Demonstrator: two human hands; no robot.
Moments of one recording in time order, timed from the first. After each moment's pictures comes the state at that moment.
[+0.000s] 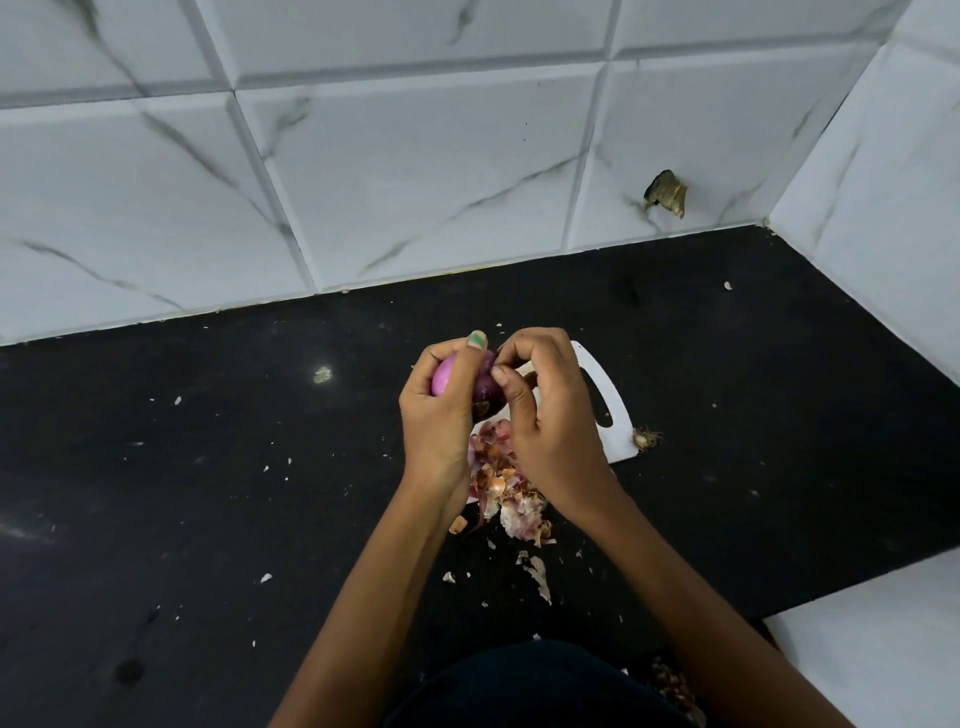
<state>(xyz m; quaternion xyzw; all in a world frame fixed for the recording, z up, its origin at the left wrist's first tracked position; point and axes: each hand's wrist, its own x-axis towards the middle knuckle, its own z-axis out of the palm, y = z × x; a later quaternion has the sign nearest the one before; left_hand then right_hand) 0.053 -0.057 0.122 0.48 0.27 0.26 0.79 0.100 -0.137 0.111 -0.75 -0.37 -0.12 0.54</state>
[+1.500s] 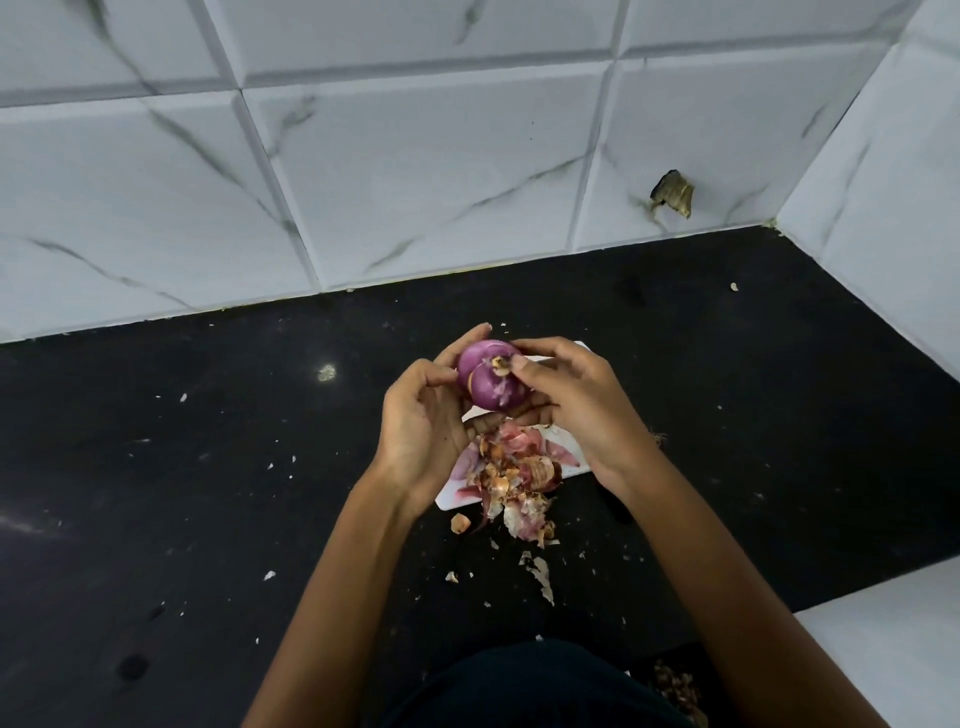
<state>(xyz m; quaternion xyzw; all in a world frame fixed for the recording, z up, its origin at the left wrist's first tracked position) 0.039 -0.026 0.120 0.44 0.17 0.07 0.88 0.120 -0.153 0.133 -0.69 -0.14 0.27 0.65</state>
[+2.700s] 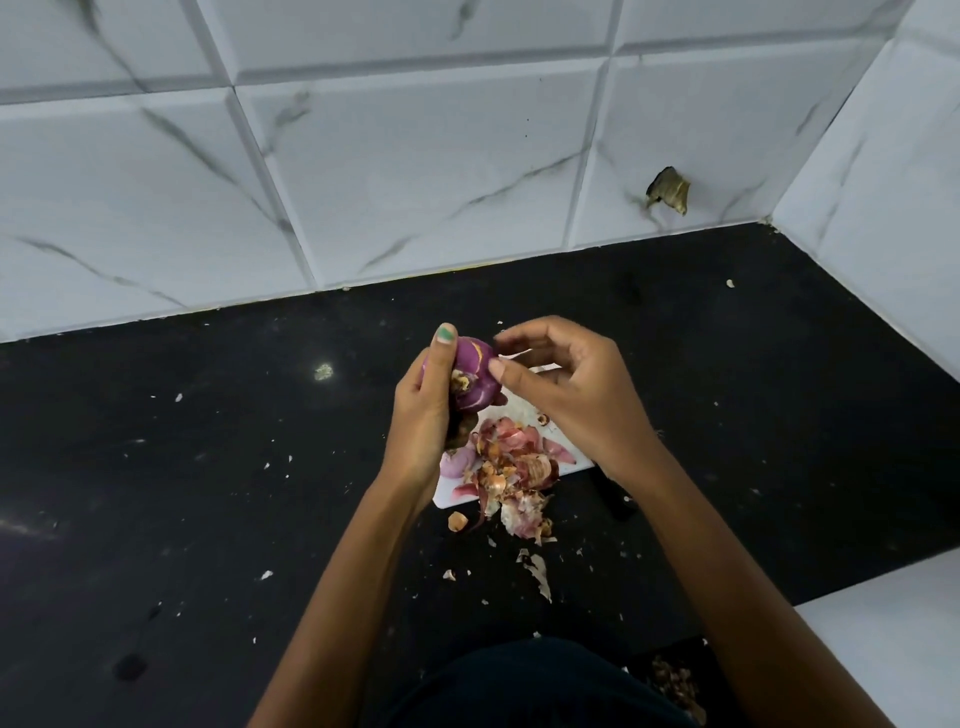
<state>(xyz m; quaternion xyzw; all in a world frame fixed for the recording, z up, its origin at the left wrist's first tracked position) 0.044 -0.037 0.120 0.60 0.21 0.19 0.75 0.118 -0.156 0.144 -0.74 -0.33 0.11 0.58</state>
